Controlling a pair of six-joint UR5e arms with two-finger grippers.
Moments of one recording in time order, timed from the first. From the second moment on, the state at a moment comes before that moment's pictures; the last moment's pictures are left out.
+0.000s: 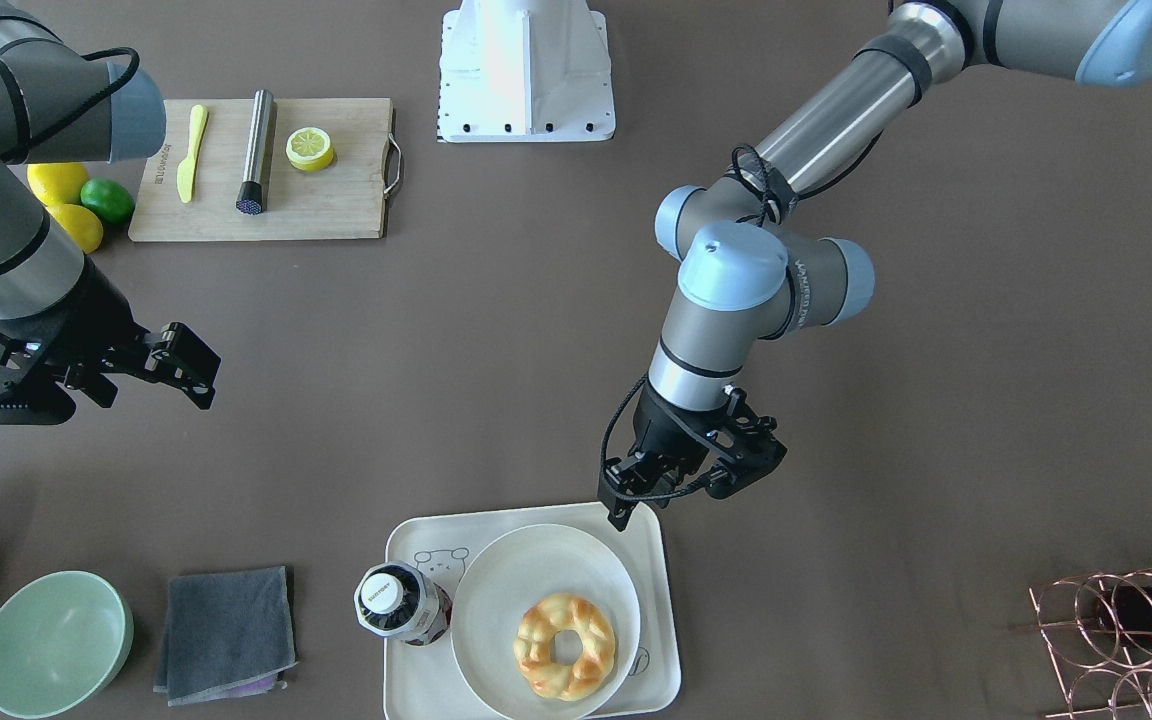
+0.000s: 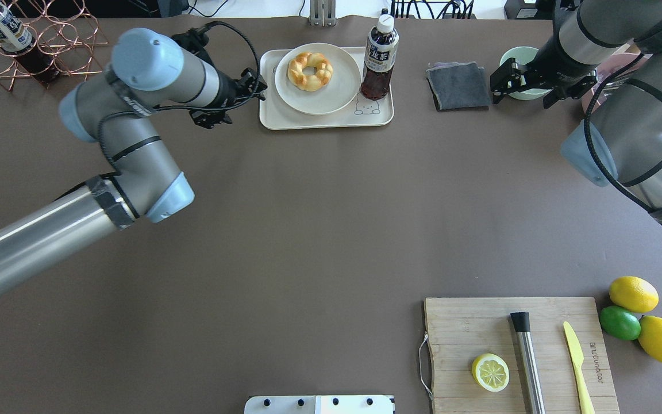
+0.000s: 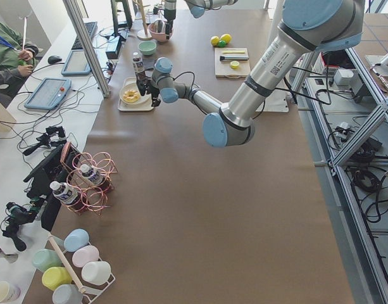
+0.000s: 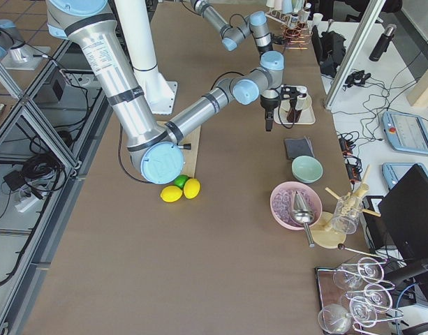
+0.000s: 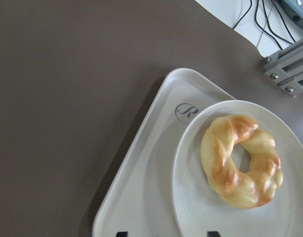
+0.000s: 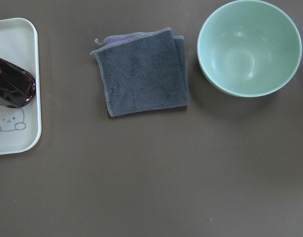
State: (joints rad) left arm -0.78 -2.29 -1.29 -2.21 -1.85 -1.65; right arm 1.03 -1.11 1.73 -1.55 2.14 0.87
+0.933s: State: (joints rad) left arm -1.22 -1.60 -1.84 -1.85 -2.19 -0.52; right arm 1.40 -1.29 1.59 -1.63 2.22 0.14
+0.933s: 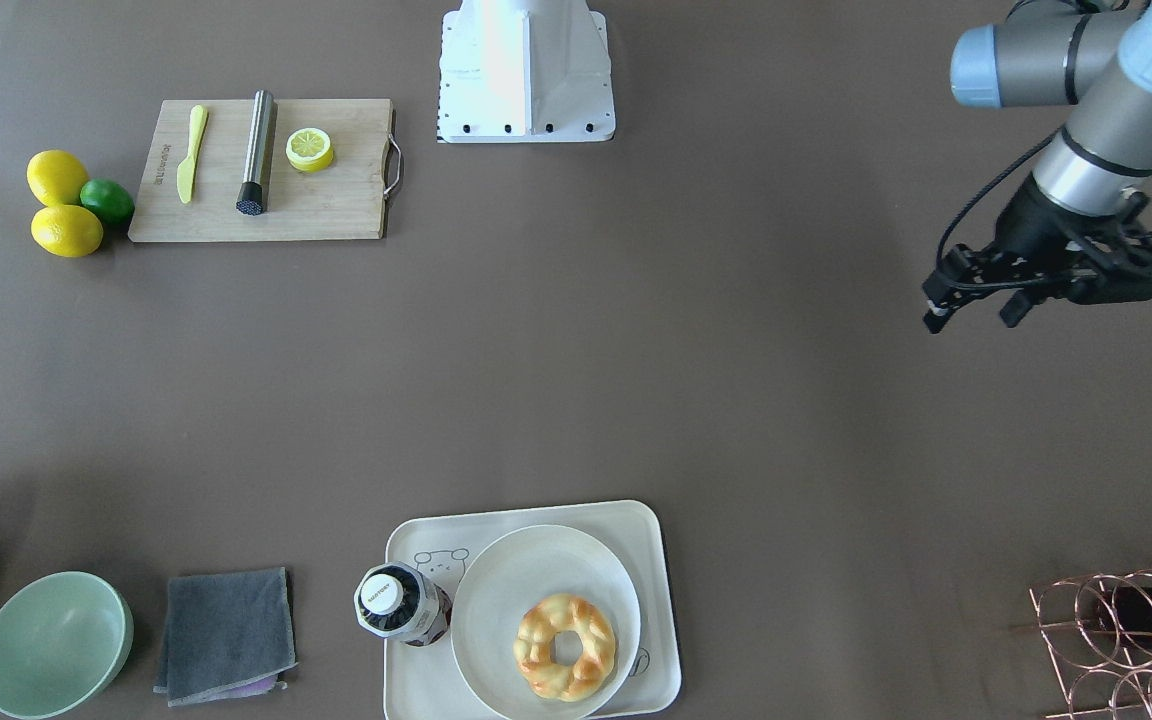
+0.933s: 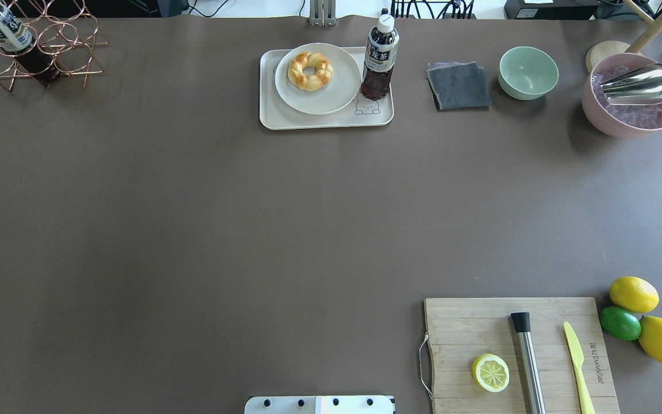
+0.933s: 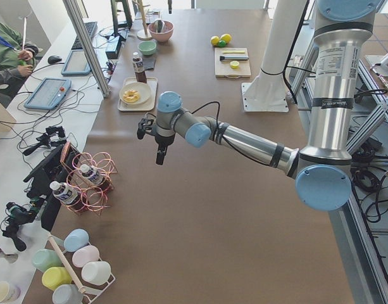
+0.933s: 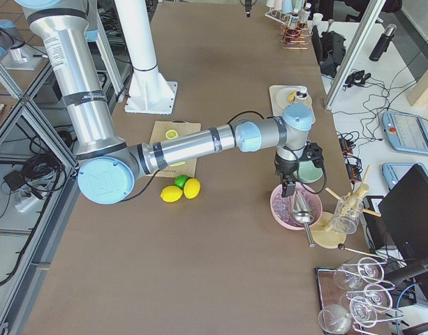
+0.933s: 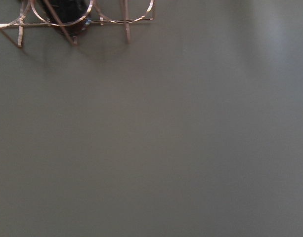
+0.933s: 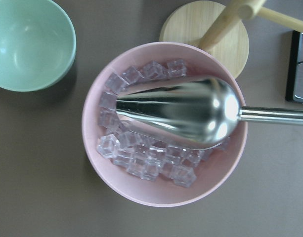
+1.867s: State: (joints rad) left arm -1.63 -1.51 -1.71 -1.54 -2.30 0.20; right arm 1.60 -1.45 1.54 -1.72 2.21 -0.18
